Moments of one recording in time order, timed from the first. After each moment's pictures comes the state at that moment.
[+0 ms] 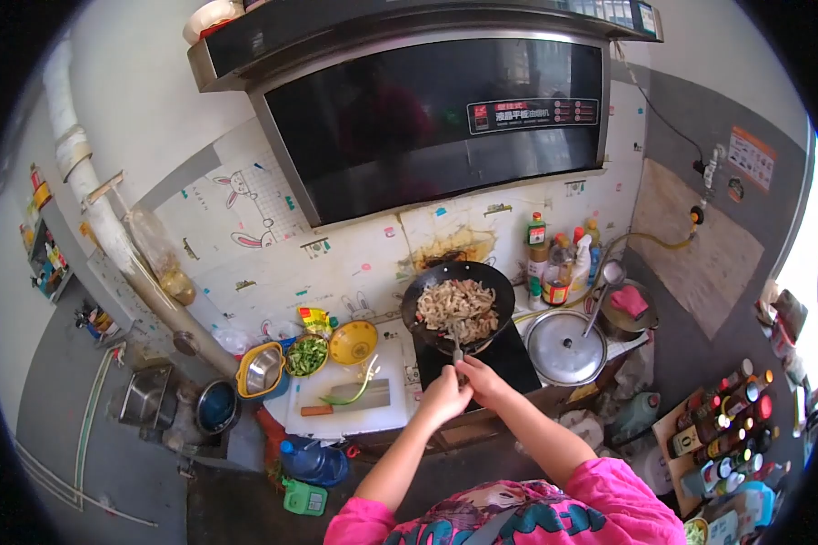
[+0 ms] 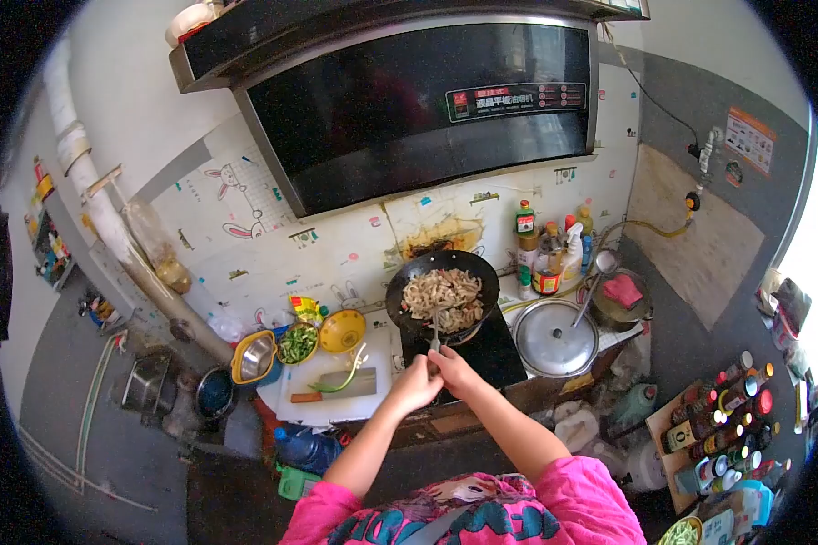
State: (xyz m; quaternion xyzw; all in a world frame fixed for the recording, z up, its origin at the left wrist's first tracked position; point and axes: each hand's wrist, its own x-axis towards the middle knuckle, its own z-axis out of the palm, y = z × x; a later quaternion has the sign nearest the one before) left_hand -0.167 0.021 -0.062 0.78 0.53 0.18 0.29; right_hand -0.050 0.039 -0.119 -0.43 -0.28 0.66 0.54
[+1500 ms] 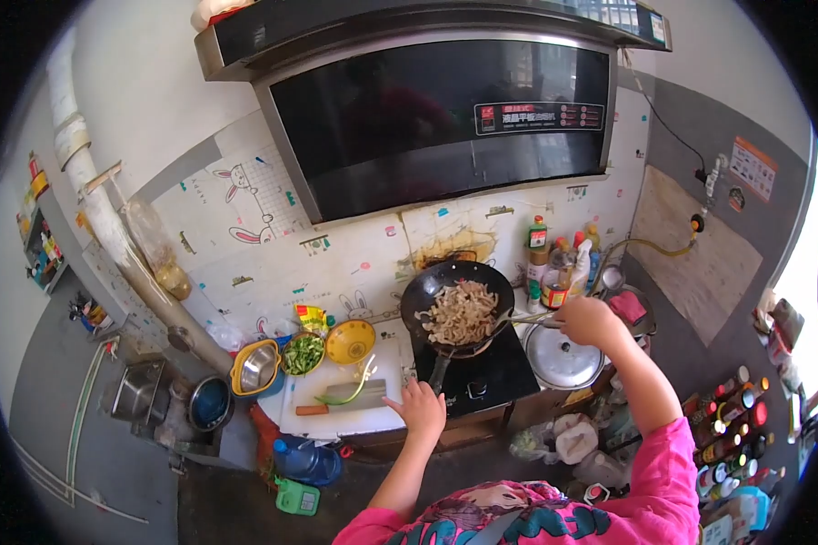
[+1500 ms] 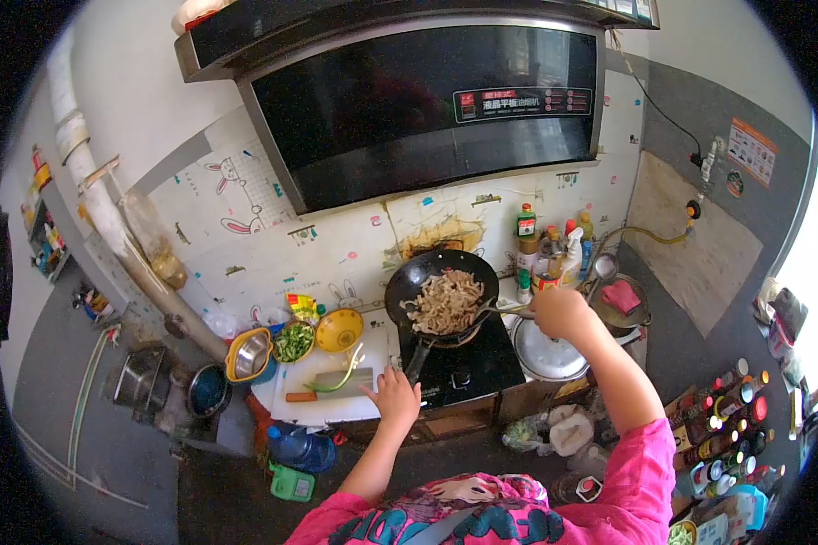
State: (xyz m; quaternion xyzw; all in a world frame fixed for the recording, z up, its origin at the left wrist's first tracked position) left_hand -0.192 0.012 -0.124 0.74 0.65 0.16 -0.05; right_hand 0.106 0.007 0.062 -0.68 -0.73 0.02 -0.06
